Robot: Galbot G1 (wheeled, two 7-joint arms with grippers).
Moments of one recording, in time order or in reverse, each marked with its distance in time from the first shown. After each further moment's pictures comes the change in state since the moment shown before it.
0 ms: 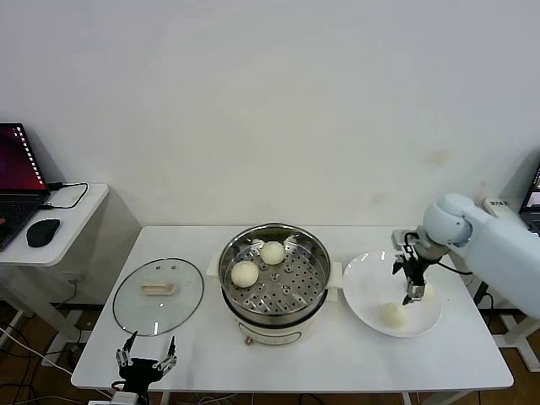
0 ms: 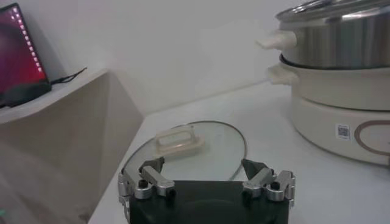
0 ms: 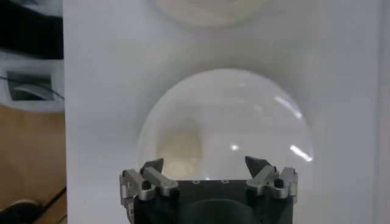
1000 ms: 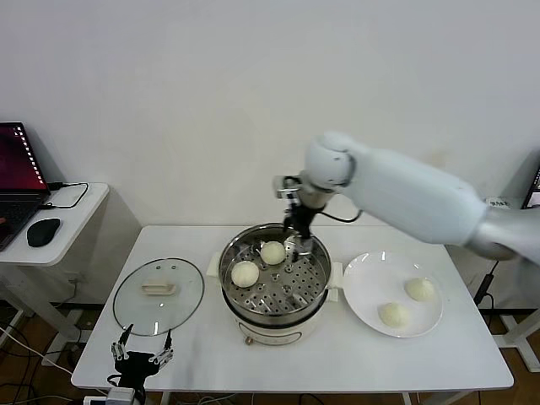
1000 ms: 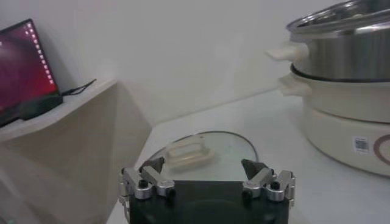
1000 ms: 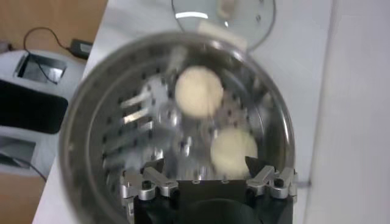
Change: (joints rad) left arm -0.006 0.008 -0.014 -0.024 0.007 -0.002 -0.005; right arm 0.447 0.290 -0.226 0.032 0.303 -0.147 0.001
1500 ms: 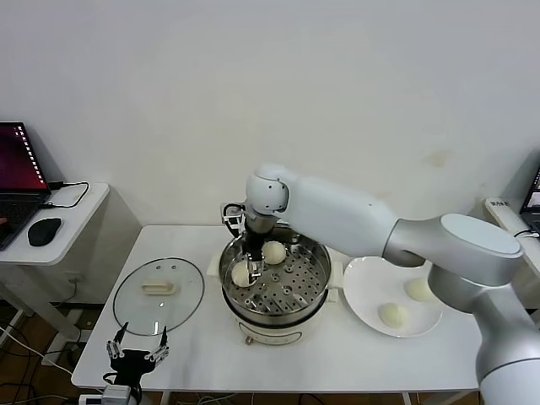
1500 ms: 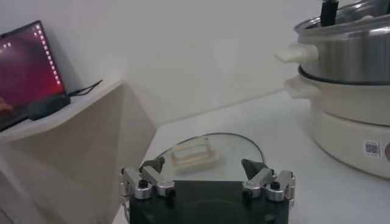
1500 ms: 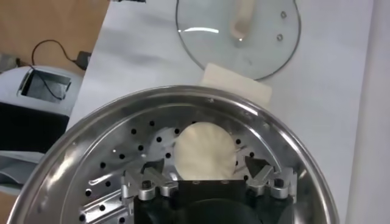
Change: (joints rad) left arm -0.012 -0.002 -0.016 0.000 -0.007 0.000 -0.005; right arm -0.077 0.400 -0.037 -0.228 0.023 -0.072 0.074
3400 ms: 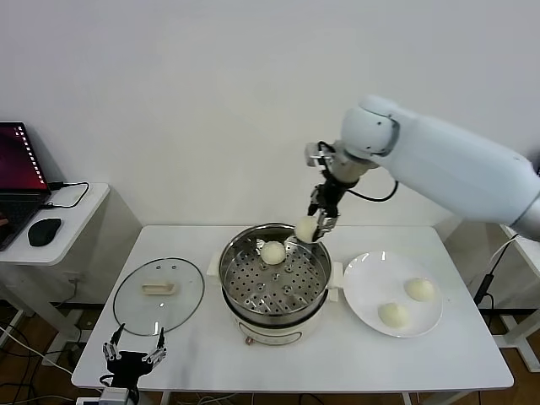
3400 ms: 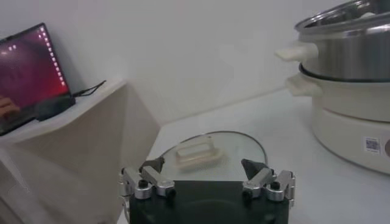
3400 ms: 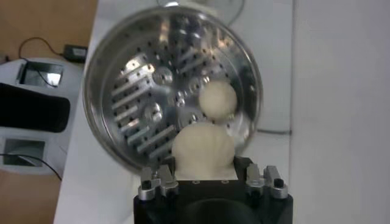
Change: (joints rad) left arm 0.012 -0.012 -0.018 -0.026 0.013 0.003 0.000; right arm 0.206 -0.246 -0.074 0.141 0.145 0.002 -0.072
